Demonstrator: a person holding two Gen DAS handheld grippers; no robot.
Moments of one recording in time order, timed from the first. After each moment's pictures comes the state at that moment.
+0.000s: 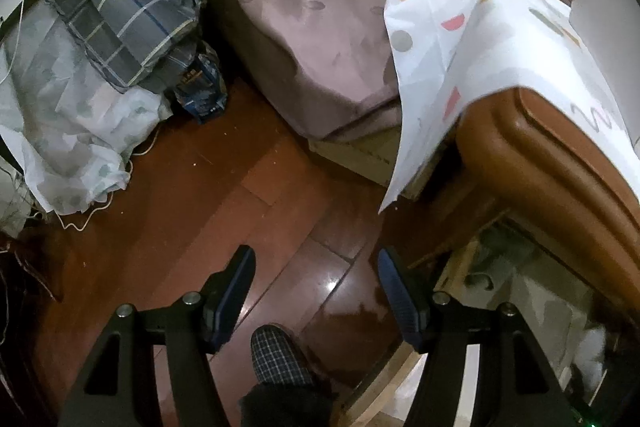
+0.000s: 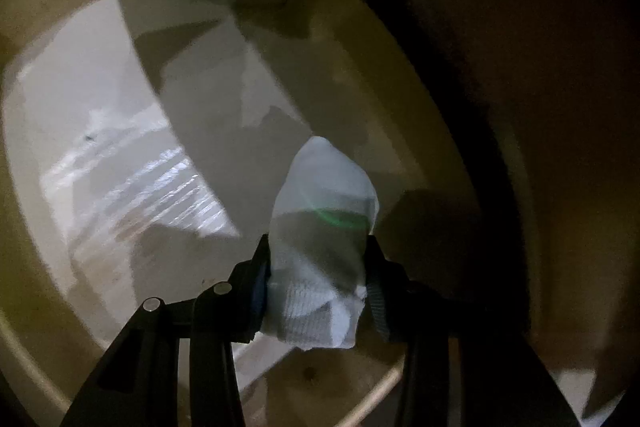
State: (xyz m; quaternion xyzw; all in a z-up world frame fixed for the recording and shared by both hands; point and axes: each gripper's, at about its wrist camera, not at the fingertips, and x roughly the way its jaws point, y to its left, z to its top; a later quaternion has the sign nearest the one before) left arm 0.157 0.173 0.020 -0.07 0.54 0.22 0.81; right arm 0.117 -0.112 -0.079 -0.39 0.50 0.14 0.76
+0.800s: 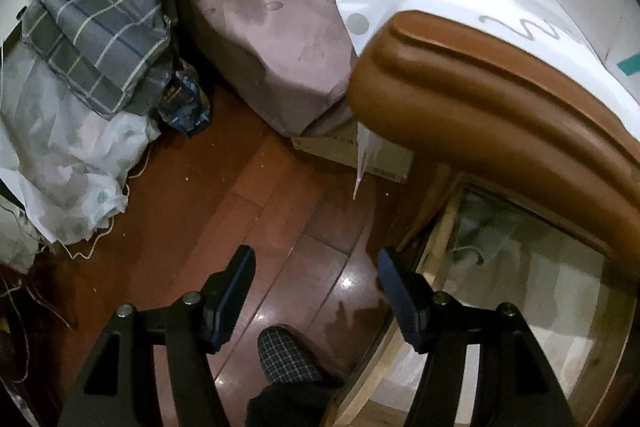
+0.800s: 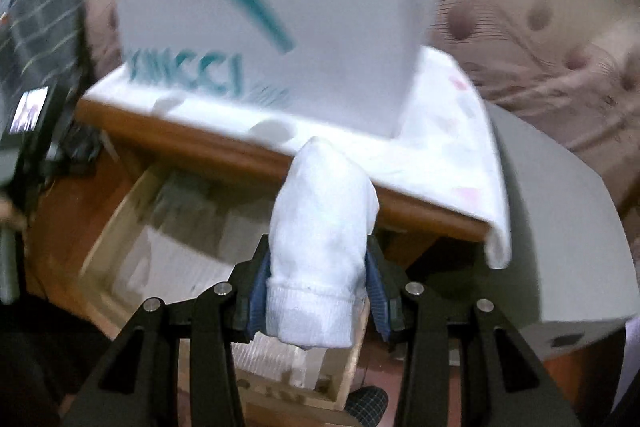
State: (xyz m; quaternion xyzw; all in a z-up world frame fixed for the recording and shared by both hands) left arm 0.162 0.133 0.008 -0.01 0.55 0.19 0.81; right arm 0.045 -0.194 0.090 -0.04 0.40 0.01 0.91
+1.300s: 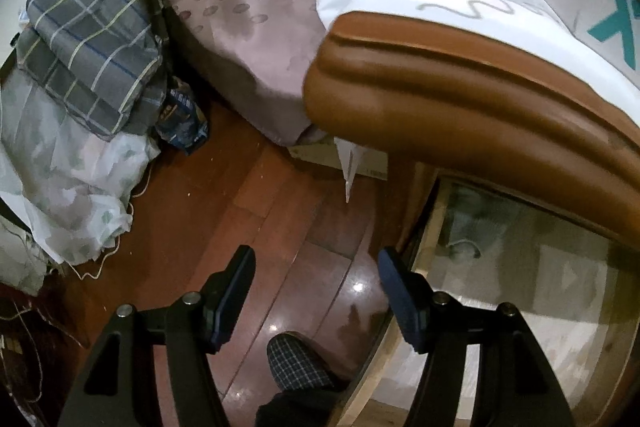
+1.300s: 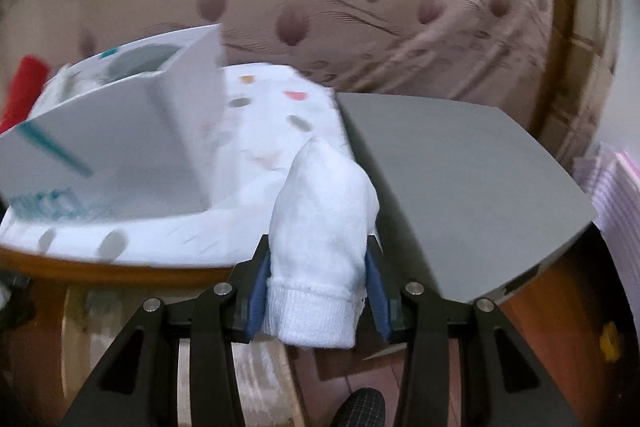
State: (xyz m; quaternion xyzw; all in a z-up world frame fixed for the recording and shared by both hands) left arm 0.160 0.116 0.008 0.03 0.55 0.17 0.82; right arm 0.072 -0.278 0.116 0.06 0.37 -0.20 0.91
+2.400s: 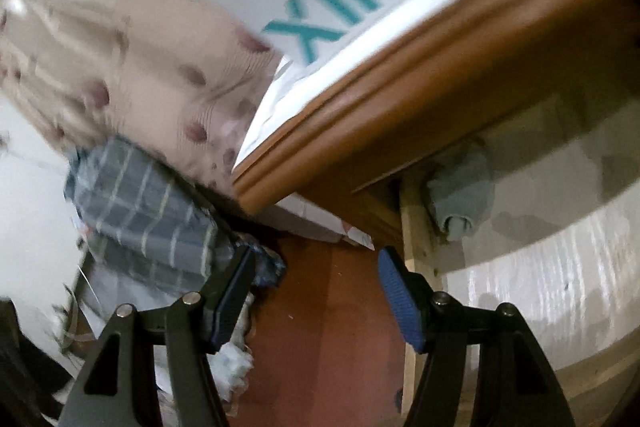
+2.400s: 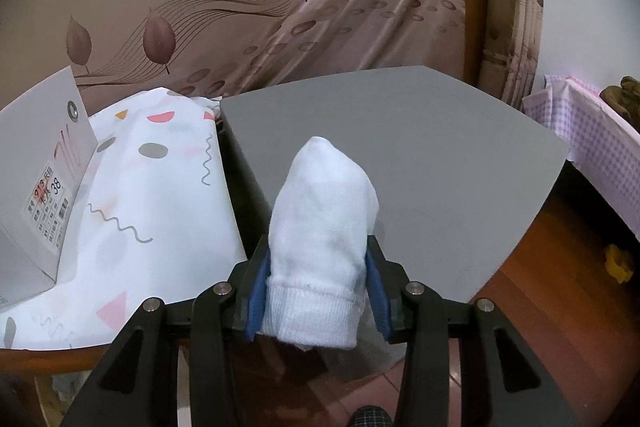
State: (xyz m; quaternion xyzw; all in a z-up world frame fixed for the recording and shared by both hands) left arm 0.092 -0.003 0.009 0.38 0.38 0.14 0.83; right arm 0.075 -0.370 0.065 0.14 0.34 -0.31 0.88
